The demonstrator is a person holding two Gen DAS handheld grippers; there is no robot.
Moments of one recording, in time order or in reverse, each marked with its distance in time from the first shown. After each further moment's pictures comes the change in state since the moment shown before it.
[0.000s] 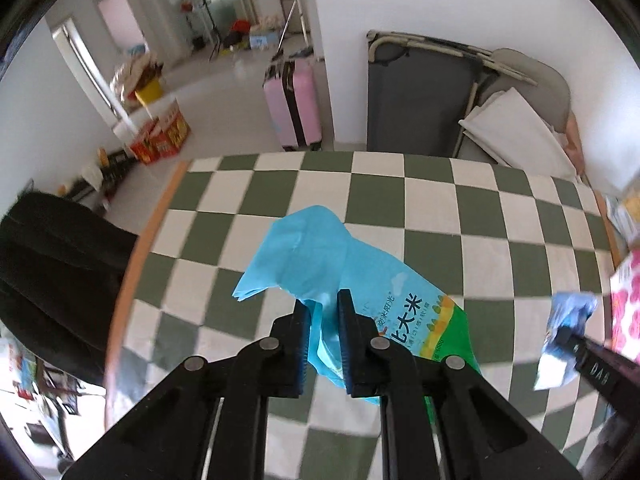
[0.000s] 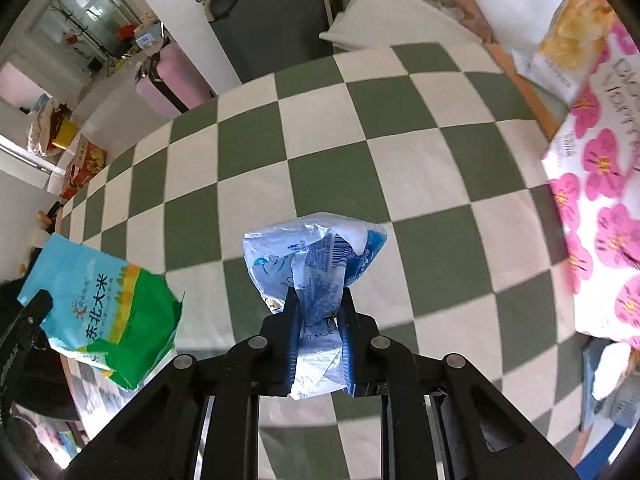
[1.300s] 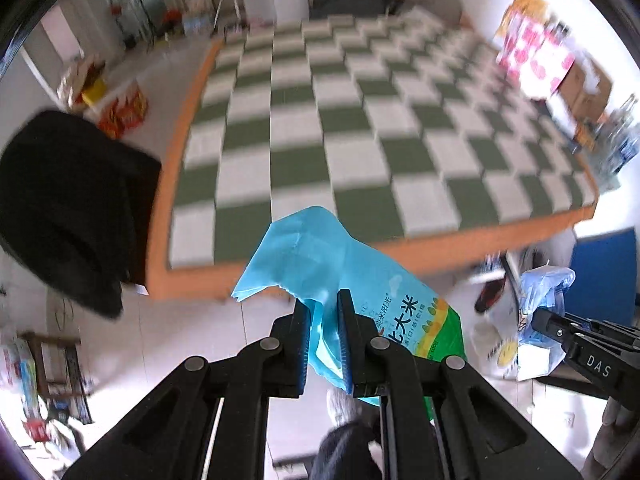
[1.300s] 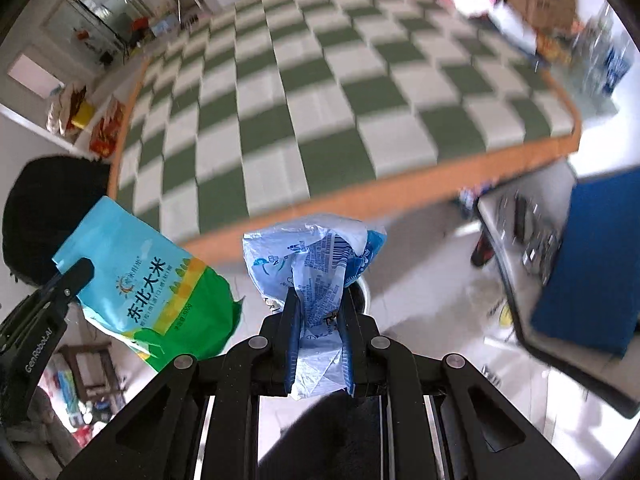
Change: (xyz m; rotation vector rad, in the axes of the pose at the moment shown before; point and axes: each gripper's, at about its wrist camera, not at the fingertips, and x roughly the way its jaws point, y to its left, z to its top) left arm -0.149 0.182 -0.399 0.228 0.146 -0.200; right arm -0.187 0.015 -0.560 0.040 0.058 0.045
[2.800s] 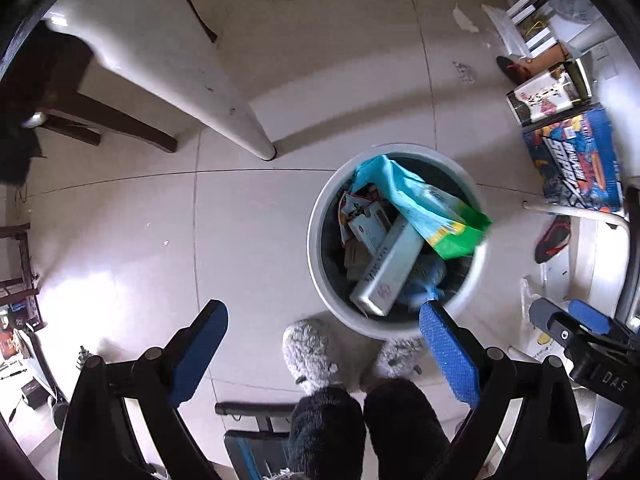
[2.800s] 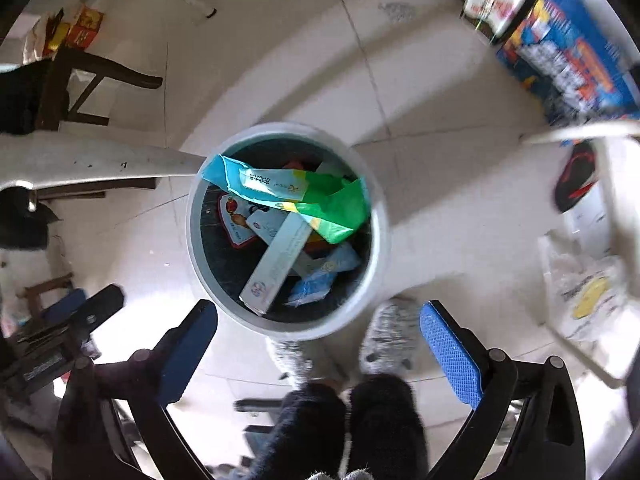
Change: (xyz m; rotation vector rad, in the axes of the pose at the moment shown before) left arm 0.356 0.010 -0.150 -0.202 0.405 -0.010; right arm 0.442 -0.077 -0.080 -0.097 0.308 0.006
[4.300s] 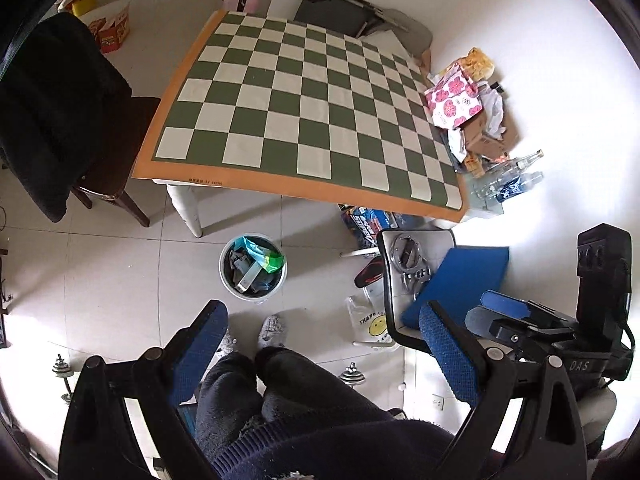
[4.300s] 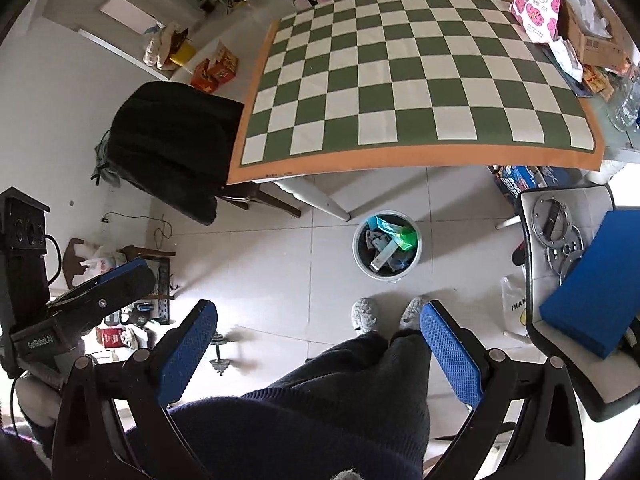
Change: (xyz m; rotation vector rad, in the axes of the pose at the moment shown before) left arm -0.532 -0.002 -0.163 0.049 -0.334 -0.405; right arm -0.611 0.083 -0.206 -0.208 -0.244 0.227
